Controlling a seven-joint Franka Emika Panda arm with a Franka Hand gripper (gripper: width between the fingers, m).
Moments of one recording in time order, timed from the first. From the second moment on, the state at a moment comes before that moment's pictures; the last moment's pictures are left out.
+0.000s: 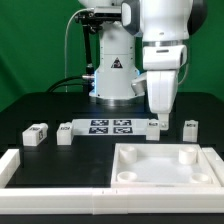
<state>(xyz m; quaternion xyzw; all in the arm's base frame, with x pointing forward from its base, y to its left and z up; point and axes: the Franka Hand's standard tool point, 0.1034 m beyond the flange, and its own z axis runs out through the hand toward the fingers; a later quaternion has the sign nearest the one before) 0.439 0.090 0.058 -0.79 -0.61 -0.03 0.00</state>
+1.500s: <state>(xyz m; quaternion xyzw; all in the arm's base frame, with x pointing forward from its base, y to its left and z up) 0.407 0.138 0.049 -0.99 0.15 0.00 0.06</state>
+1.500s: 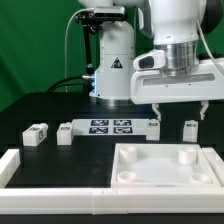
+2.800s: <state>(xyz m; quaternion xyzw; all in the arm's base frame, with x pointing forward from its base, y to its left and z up) 0.380 0.147 0.044 -0.93 0.11 0.33 0.06</state>
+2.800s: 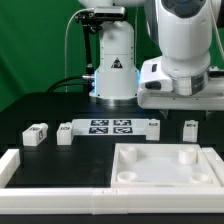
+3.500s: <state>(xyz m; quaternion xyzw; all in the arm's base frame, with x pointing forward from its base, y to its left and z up) 0.370 0.157 0.011 -0.93 0.12 0.35 0.06</state>
